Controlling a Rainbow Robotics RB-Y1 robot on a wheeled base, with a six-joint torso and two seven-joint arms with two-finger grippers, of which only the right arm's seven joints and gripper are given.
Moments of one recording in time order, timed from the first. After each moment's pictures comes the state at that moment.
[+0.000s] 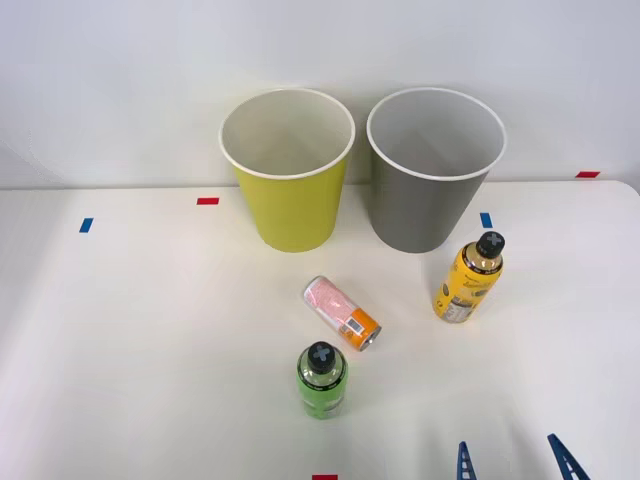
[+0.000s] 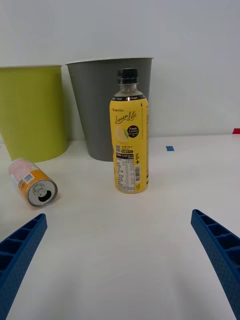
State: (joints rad) arm 0.96 -0.09 0.21 -1.75 0.19 -0.90 1.37
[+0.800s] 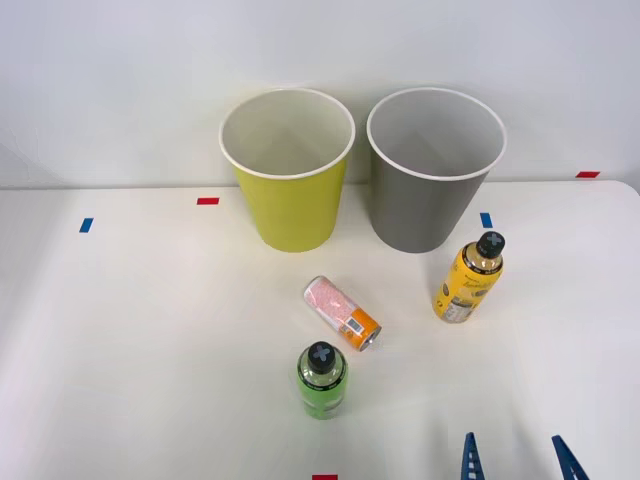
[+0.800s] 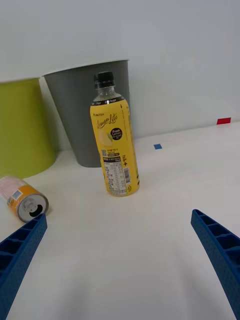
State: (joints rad) arm 0.93 -0.08 0.26 -1.72 0.05 -0.91 1.39
